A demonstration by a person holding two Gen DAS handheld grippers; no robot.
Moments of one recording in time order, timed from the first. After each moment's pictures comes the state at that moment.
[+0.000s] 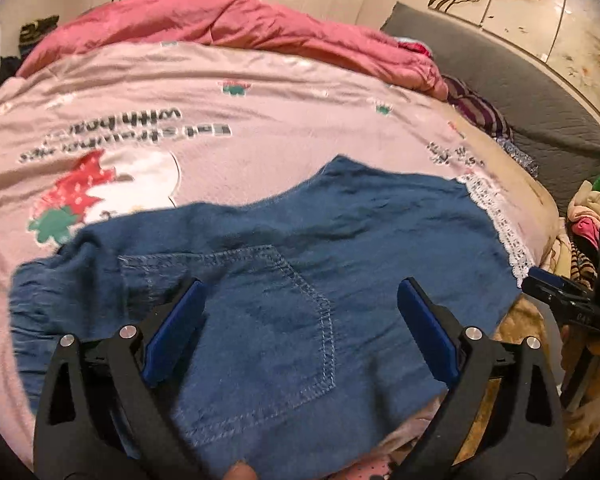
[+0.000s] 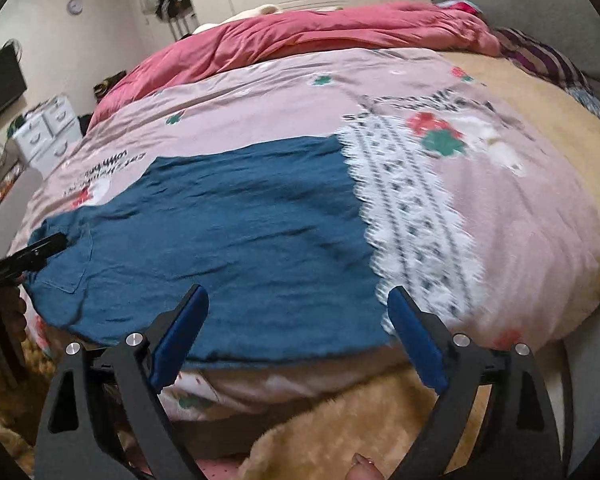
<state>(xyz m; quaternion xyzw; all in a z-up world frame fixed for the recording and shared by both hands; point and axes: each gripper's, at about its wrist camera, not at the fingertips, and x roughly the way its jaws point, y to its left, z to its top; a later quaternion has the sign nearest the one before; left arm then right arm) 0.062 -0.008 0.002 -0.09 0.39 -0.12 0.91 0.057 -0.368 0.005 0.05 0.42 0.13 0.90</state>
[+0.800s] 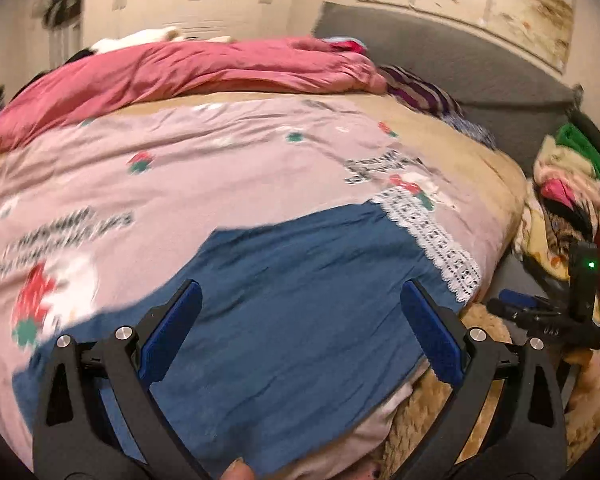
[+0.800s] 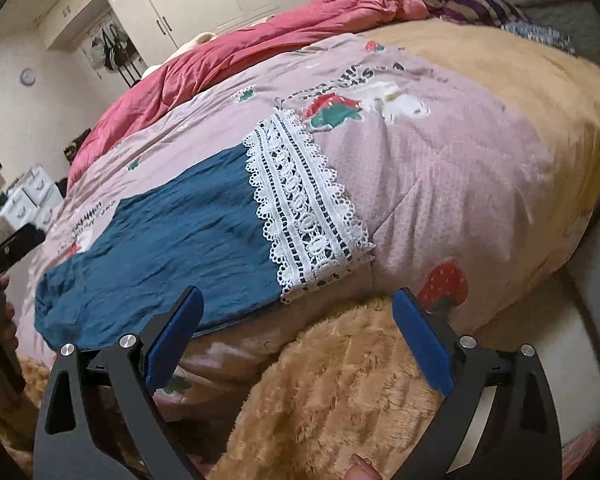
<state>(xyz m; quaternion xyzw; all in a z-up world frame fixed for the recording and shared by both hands) 0.085 -0.112 0.064 0.01 0.36 -0.20 0.91 0.027 -0.442 -0.005 0.16 0.42 0.07 0.89</state>
